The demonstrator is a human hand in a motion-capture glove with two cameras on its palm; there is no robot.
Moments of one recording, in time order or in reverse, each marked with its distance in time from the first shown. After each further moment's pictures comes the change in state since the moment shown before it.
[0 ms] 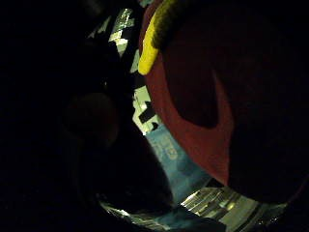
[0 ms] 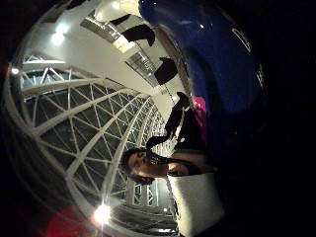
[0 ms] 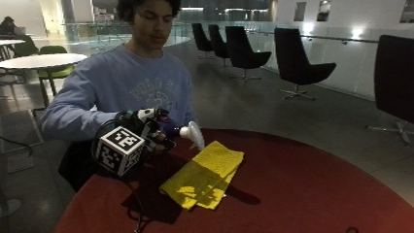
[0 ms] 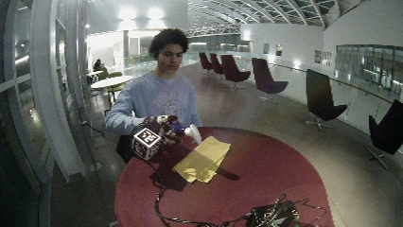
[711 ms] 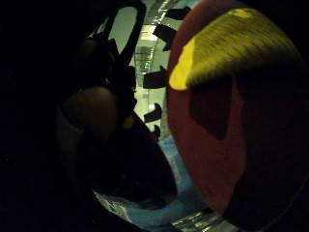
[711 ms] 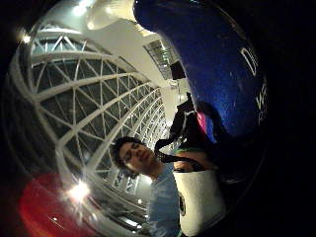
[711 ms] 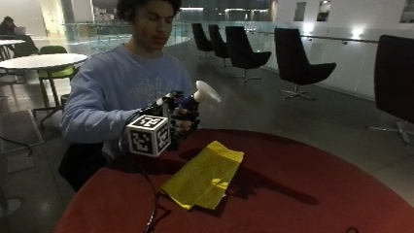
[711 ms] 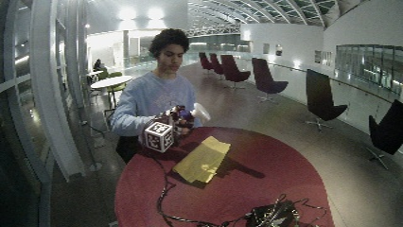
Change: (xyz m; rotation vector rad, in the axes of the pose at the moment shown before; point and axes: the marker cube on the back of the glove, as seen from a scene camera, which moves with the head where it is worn) arm -0.050 -0.038 0.060 -0.018 -0.020 -0.412
